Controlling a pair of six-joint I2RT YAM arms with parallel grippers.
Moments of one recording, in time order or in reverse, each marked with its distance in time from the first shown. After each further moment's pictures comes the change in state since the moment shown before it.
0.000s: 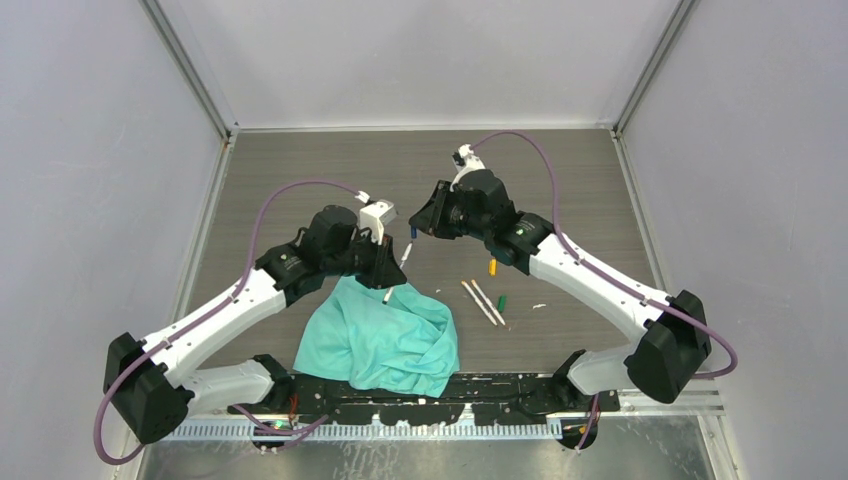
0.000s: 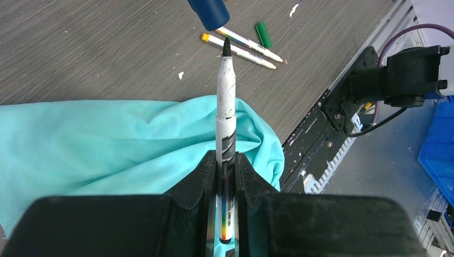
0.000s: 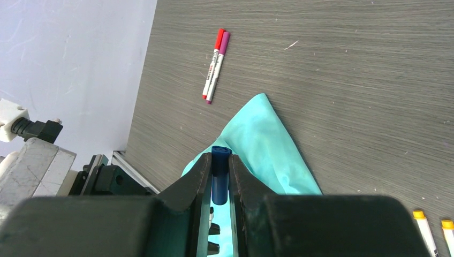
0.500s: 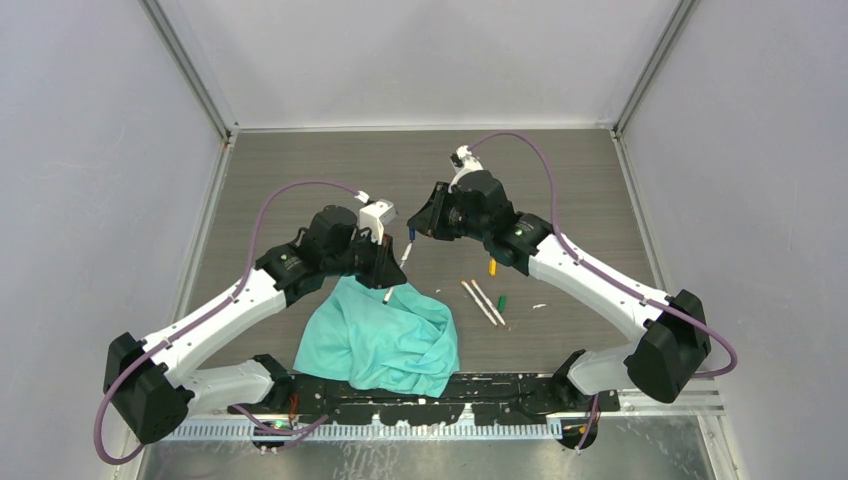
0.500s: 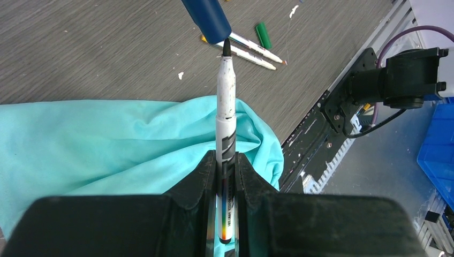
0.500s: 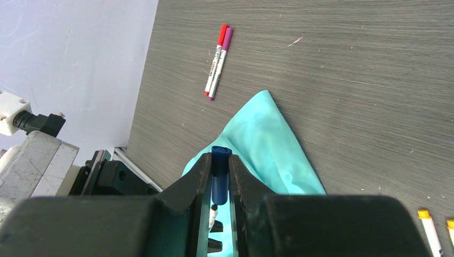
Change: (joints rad) left arm 0.001 0.000 -0.003 0.003 0.000 -0.006; right arm 0.009 0.005 -0.001 0.000 -0.008 0.002
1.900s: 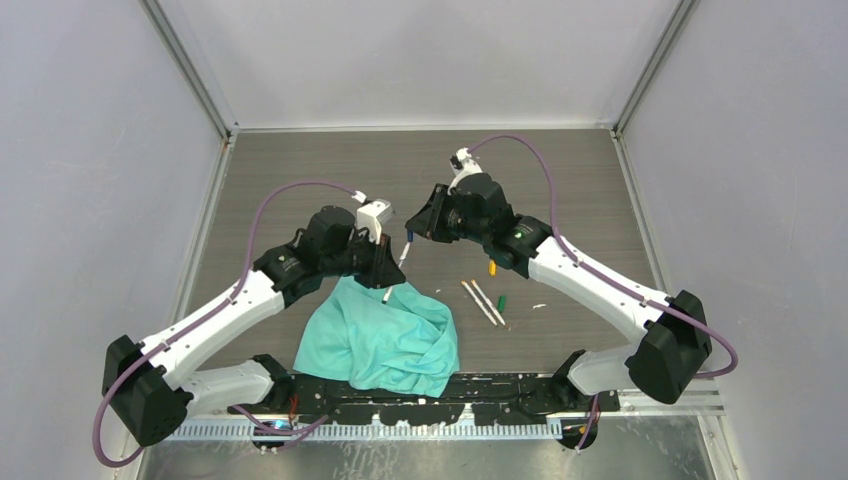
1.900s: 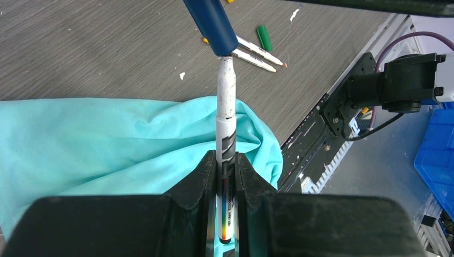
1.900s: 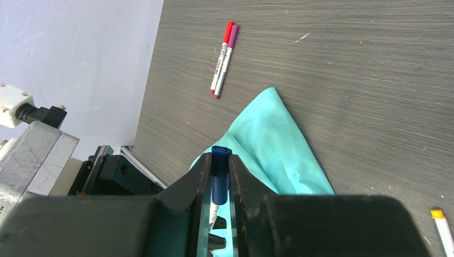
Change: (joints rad) left arm 0.013 -0.013 -0.007 0.005 -0.007 -0.016; right arm 0.011 -0.007 -0.017 0.019 -0.004 0.029
